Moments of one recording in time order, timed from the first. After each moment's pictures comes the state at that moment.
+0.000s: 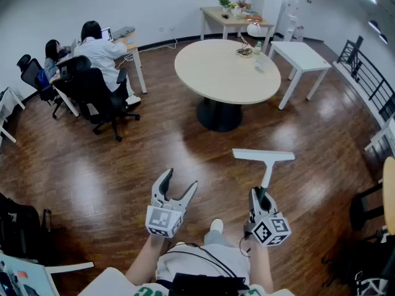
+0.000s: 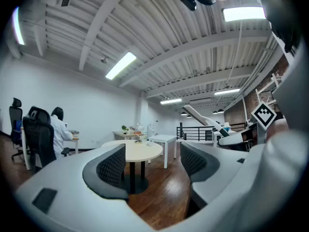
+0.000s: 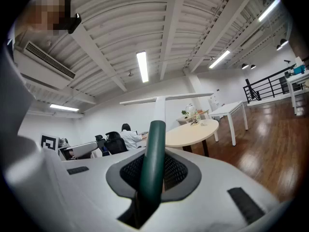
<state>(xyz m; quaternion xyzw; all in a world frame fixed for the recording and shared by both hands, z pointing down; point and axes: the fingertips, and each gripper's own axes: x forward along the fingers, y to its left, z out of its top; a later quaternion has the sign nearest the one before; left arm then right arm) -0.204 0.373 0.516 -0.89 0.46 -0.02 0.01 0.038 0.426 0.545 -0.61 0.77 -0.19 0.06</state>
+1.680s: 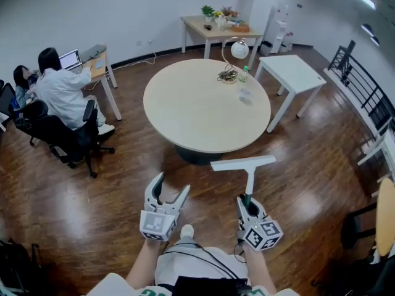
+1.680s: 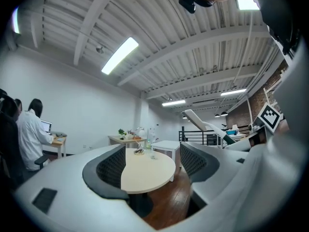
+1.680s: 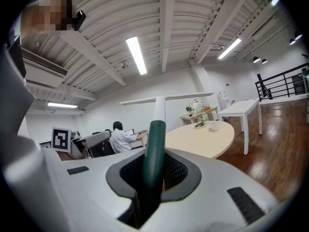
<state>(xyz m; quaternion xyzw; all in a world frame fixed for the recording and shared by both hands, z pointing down) -0.064 0.023 0.497 -0.89 0.45 0.01 -0.01 0.148 0.096 0.549 -0.57 0.80 -0.19 0.02</state>
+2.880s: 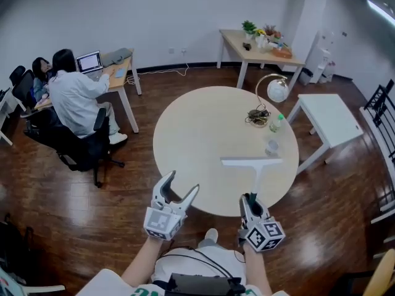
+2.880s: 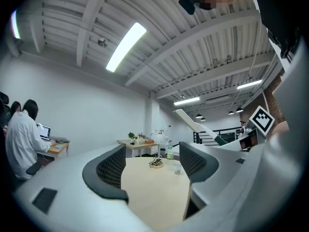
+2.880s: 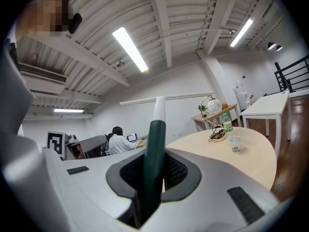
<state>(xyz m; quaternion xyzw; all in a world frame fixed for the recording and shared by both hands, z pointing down) 0.015 -0.273 0.468 -0.86 0.51 0.01 -0.01 0.215 -0.259 0.527 -0.50 0.84 -0.20 0.03</state>
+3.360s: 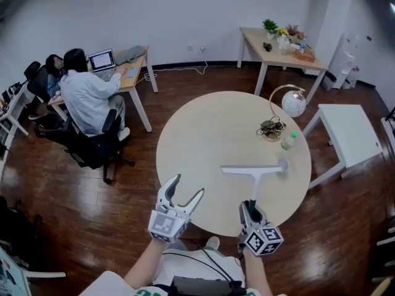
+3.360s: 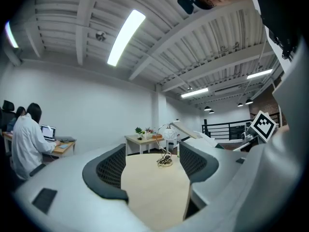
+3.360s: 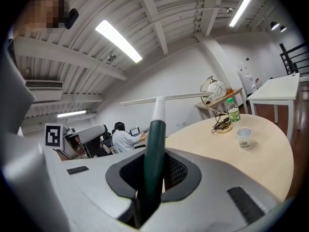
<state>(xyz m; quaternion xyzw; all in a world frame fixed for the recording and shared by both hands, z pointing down) 0.057 -0.371 0.473 -0.84 0.54 -0.03 -0.01 0.245 -0.364 0.560 -0.45 0.86 -0.26 0.00</state>
